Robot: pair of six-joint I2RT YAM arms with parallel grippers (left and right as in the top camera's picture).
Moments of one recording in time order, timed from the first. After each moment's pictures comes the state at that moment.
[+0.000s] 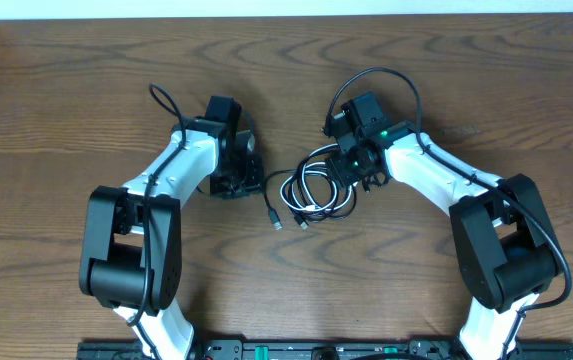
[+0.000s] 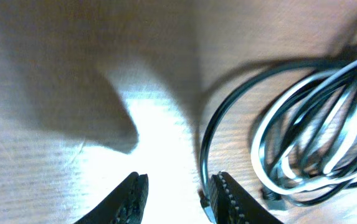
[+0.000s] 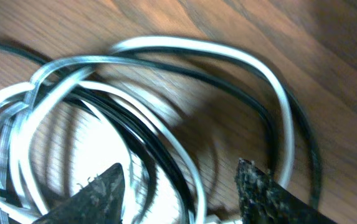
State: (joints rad) left arm -0.20 1.88 1.19 -0.82 0.33 -0.29; right arm 0.46 1.96 1.25 -0.51 -0.21 -0.02
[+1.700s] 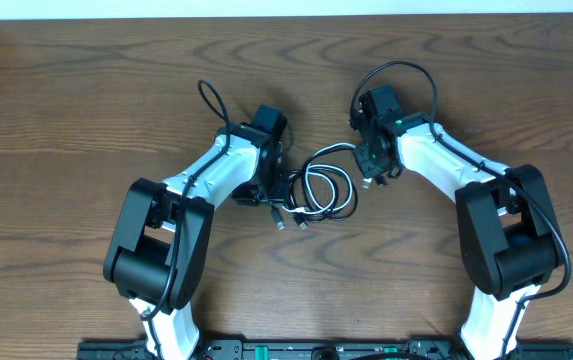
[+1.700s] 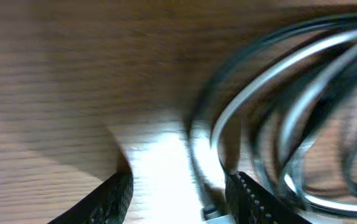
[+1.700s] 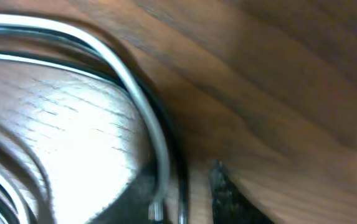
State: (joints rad) left arm -0.39 1.93 1.21 -0.84 0.11 -0.31; right arm 0.37 2.00 1.28 -0.59 0.07 -0.06
